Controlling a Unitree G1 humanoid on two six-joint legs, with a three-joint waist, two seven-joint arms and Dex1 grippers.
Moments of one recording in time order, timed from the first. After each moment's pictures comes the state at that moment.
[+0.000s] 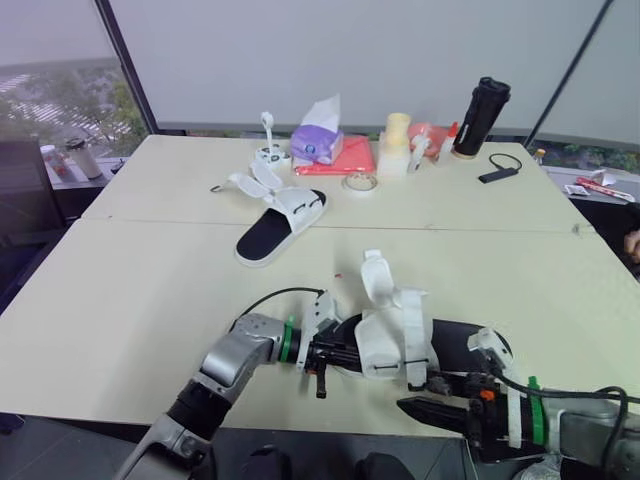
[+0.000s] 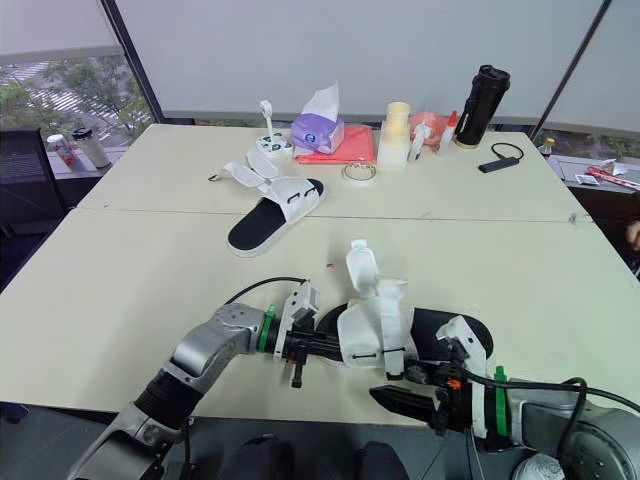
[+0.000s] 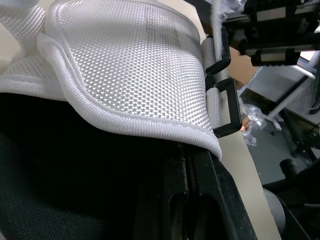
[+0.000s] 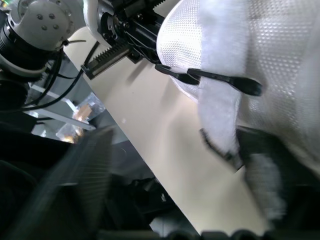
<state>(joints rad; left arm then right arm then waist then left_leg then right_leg) -0.42 0.26 -0.40 0.07 -0.31 0.51 -1.14 0.26 -0.79 -0.24 -0.58 1.01 0.99 0.72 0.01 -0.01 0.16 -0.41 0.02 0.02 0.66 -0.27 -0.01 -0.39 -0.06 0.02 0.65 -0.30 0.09</state>
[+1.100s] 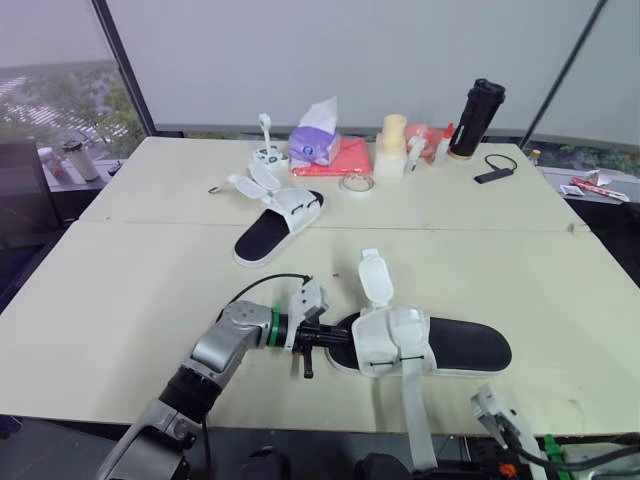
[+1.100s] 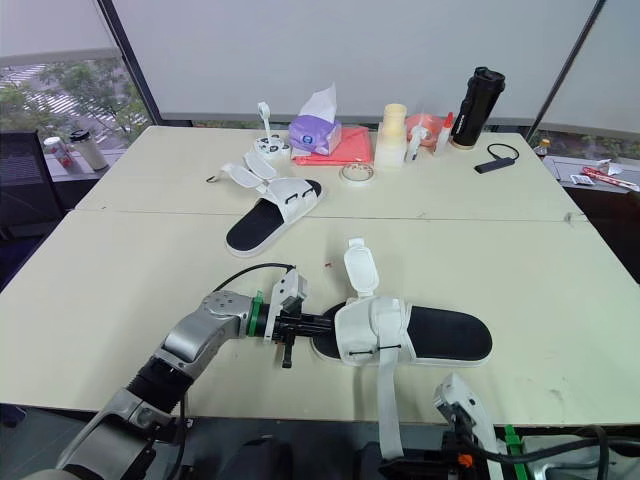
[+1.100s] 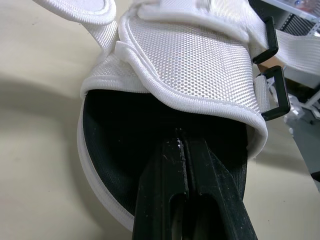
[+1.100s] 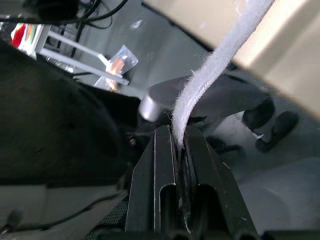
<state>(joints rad) -0.48 0.33 -0.37 0.19 -0.29 0.36 -1.12 0.60 -0.92 -0.30 -0.81 1.04 0.99 0.84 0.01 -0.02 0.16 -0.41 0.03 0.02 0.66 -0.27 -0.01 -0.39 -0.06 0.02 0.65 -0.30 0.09</state>
